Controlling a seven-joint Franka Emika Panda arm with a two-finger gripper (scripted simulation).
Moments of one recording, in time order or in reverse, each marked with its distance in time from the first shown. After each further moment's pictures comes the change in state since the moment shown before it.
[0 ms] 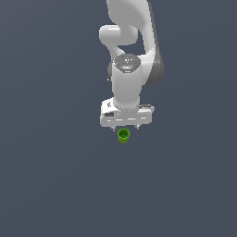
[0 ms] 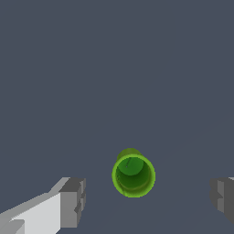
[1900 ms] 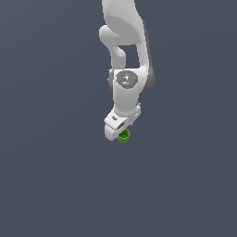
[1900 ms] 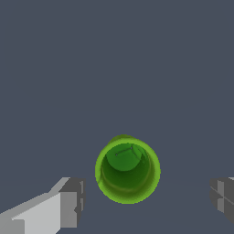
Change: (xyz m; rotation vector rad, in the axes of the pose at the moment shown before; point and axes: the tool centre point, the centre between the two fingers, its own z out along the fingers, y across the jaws) arm -0.029 0.006 0.059 -0.022 -0.032 -0.737
